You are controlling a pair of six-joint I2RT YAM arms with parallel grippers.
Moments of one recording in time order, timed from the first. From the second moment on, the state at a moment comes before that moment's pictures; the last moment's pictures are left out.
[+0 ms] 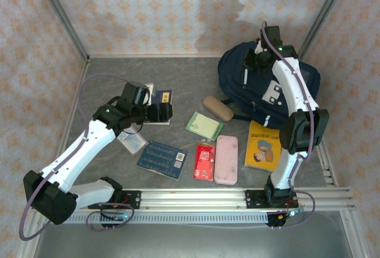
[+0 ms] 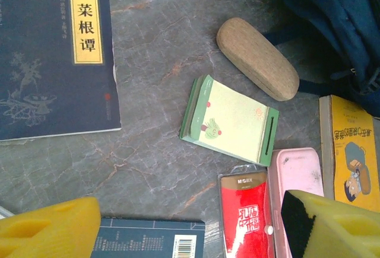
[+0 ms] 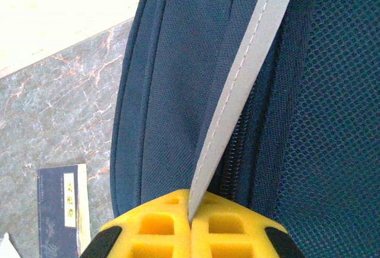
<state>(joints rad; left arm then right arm) -0.44 1.17 1.09 -0.75 0.13 -0.52 0.11 1.85 1.91 -0.95 -0.21 0.45</state>
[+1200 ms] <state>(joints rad) -0.45 1.17 1.09 -0.75 0.11 -0.50 0.30 1.78 2.12 -0.94 -0.29 0.37</state>
